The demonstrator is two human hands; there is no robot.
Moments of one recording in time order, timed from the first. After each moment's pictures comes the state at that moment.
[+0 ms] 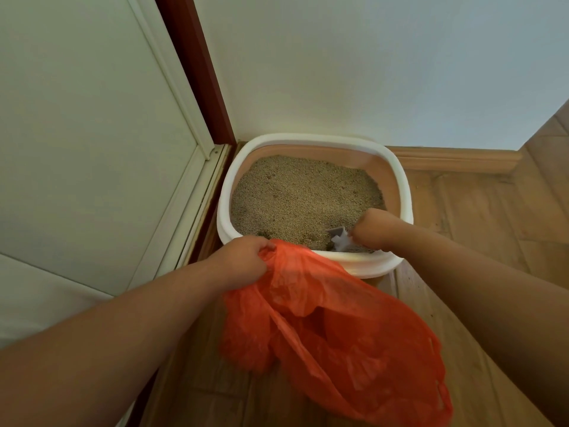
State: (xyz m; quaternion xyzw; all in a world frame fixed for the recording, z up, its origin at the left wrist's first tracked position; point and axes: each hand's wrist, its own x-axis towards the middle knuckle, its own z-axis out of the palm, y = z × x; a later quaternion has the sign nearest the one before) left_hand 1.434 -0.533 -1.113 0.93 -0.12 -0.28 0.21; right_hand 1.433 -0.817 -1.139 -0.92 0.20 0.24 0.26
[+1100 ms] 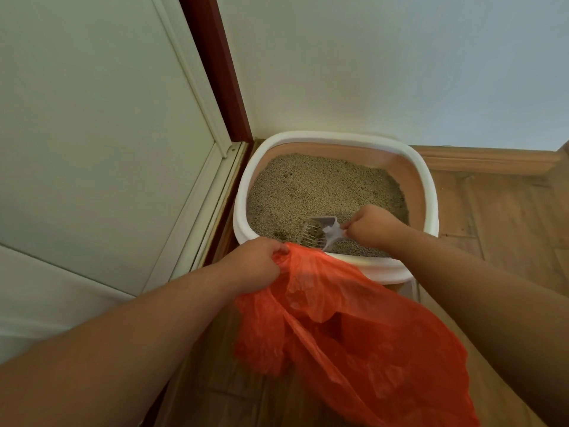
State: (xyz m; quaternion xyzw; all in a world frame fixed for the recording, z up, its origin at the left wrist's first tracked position) left_hand 1.436 -0.525 -1.115 0.93 -0.11 -0.29 0.22; right_hand 1.449 -0.779 -1.140 -0.92 0.13 0.21 0.31
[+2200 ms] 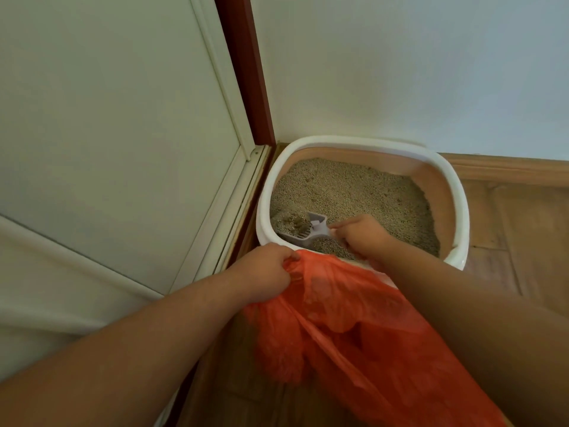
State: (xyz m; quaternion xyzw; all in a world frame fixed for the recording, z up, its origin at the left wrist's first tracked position) left_hand 1.437 -0.495 -1.111 0.93 -0.12 -0.29 0.22; right_hand 1.462 -0.721 -1.163 -0.78 0.19 0.18 0.56
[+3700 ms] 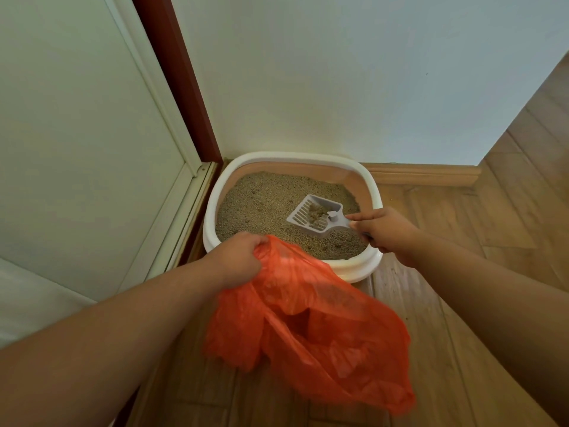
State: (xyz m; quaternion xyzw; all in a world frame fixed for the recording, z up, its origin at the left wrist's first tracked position) left_hand 1.426 -0.560 -1.082 0.93 -0.17 -0.24 0.20; right_hand 1.388 -0.866 -1.108 -0.79 0.21 0.11 0.56
